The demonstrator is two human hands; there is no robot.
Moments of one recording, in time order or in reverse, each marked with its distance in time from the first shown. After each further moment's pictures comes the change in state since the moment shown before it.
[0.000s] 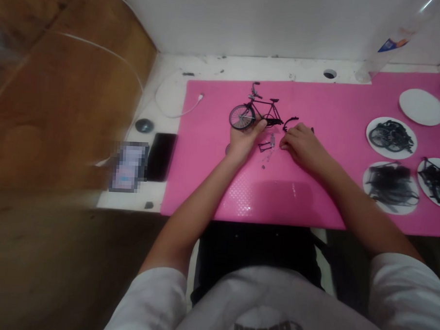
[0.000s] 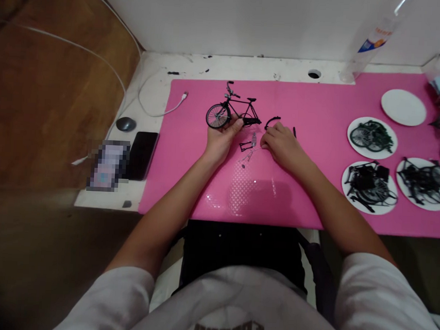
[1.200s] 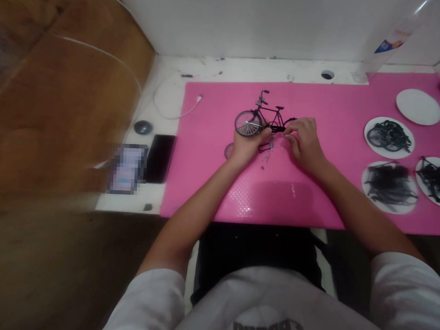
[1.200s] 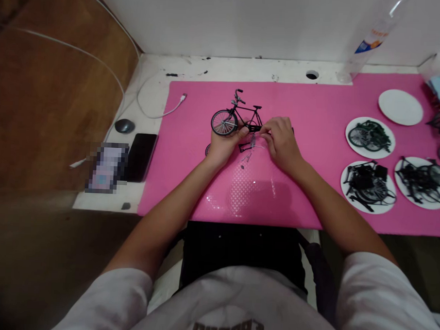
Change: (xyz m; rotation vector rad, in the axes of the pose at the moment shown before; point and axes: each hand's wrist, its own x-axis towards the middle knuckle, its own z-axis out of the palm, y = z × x) left_hand -0.008 -0.011 -0.003 0.085 -0.131 0.052; right_hand 0.002 -0.003 0.012 0.179 0.430 0.020
